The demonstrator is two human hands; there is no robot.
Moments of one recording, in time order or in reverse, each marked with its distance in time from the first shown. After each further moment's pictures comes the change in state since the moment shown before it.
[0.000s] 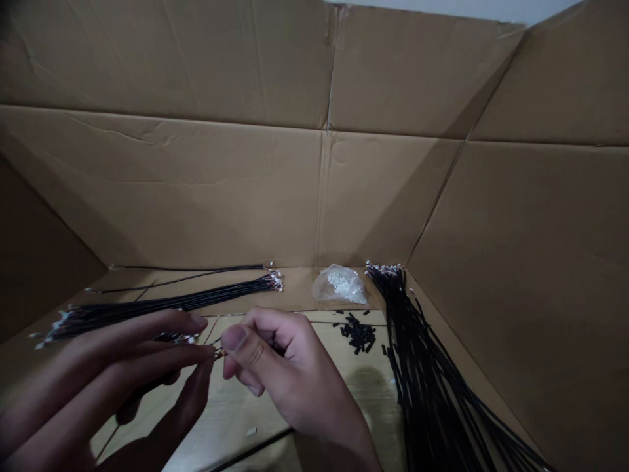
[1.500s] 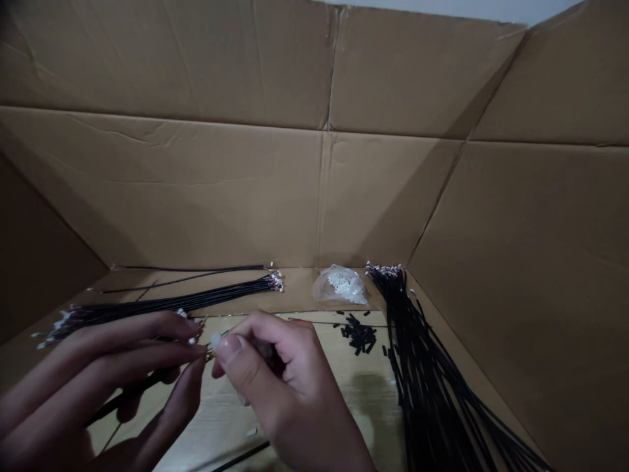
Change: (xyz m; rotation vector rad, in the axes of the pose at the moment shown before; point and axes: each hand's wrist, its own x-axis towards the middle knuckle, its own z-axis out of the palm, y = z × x) left_hand 0.008 -0.009 -0.009 0.032 -0.050 0.010; right_hand -0.009 -0.005 0.011 -0.087 0.094 -0.066
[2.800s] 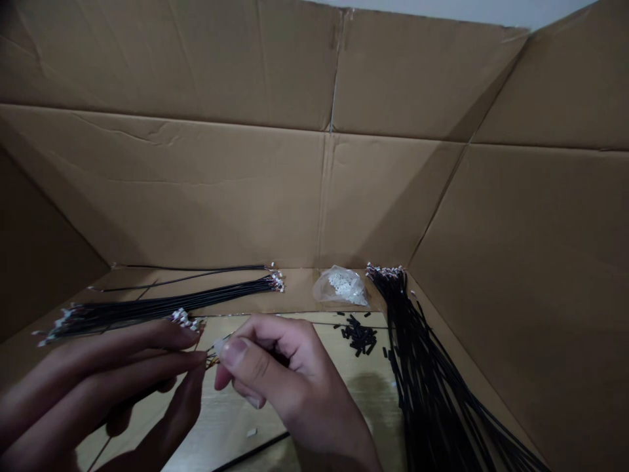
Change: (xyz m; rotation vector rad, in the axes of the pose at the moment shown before) left_hand -0.011 -0.005 -0.005 0.110 -0.007 0.071; right_hand 0.003 -0.008 -0.004 0.214 -0.077 0.154
